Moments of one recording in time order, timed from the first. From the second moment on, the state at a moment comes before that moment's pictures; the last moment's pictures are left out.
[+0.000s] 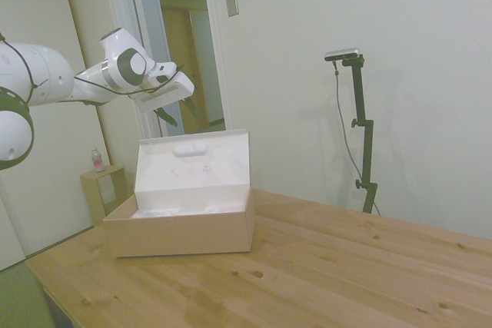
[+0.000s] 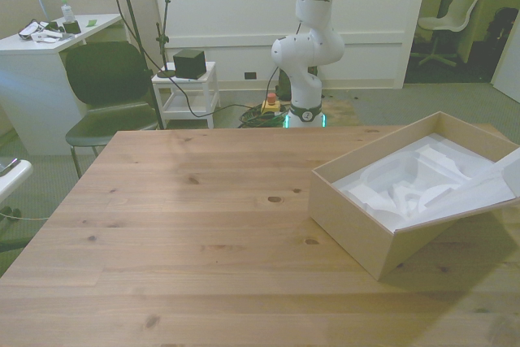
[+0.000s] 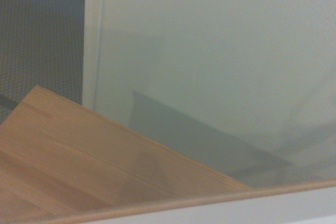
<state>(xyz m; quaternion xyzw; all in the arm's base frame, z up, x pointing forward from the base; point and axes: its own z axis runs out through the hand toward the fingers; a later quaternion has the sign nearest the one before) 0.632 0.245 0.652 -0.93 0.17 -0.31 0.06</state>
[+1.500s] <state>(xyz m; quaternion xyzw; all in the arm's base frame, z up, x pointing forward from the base) 0.621 0.206 0.583 -0.96 0.27 -0.10 -0.01</state>
